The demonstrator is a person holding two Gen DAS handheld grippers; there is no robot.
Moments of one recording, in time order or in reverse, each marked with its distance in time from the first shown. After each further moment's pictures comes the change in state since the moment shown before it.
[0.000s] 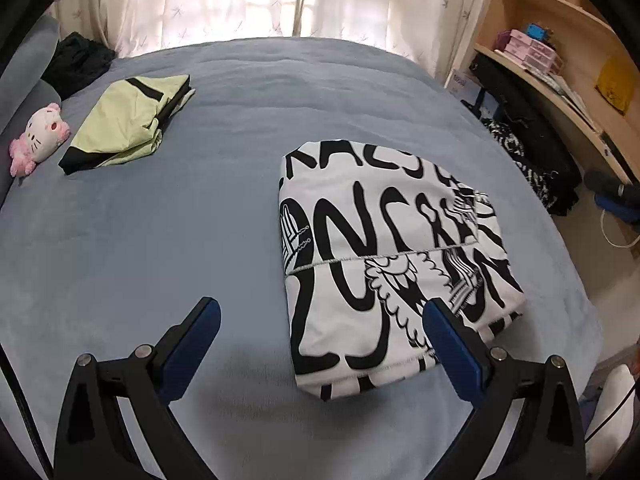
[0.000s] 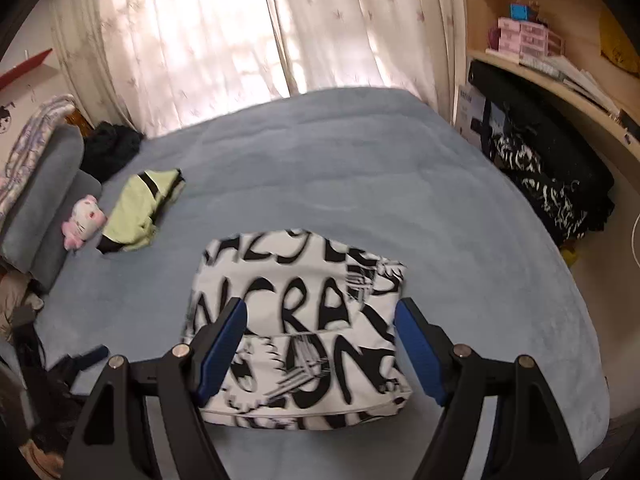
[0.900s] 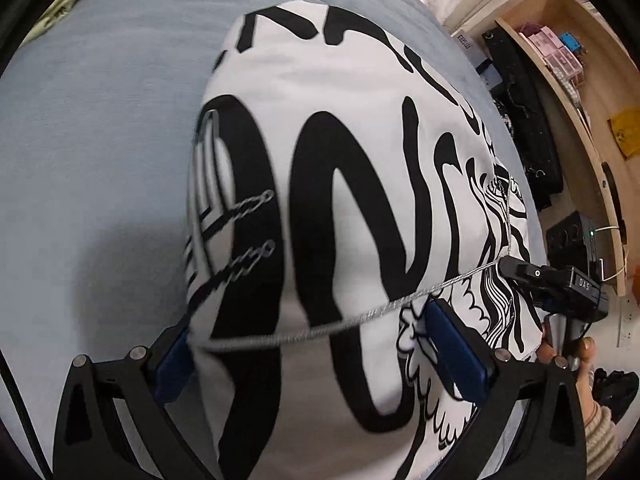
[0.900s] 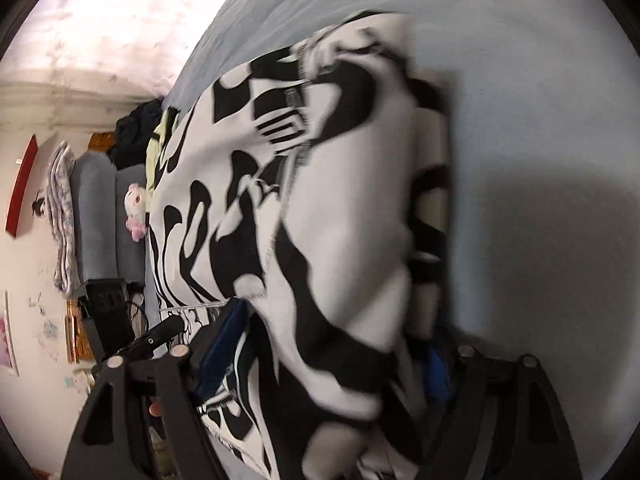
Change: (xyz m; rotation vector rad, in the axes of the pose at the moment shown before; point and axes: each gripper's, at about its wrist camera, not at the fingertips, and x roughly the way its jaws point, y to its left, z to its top) left arm 0.182 0.019 0.011 -0.165 0.296 -0.293; right arm 0.240 -0.108 -0.072 0.343 0.516 0.556
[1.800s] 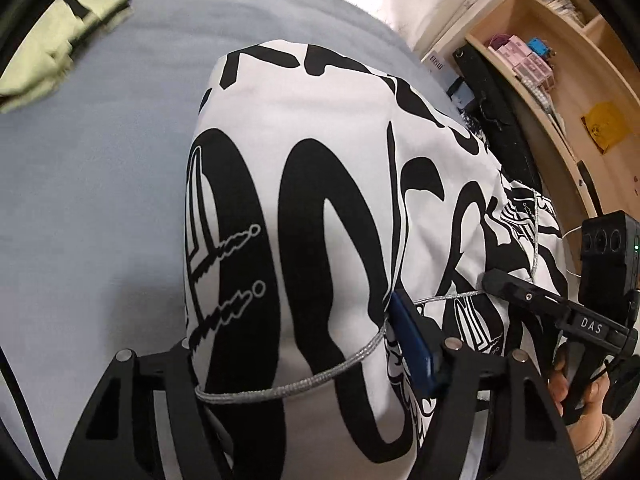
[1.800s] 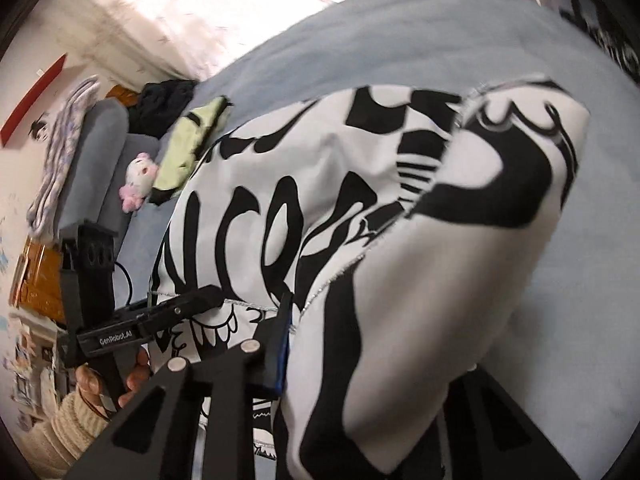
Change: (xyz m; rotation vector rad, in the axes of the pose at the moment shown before) left arm -0.075 -0.018 0.009 0.083 -0.123 -0.012; right arm -0.021 0.157 -0.038 -0.293 -0.186 -0.175
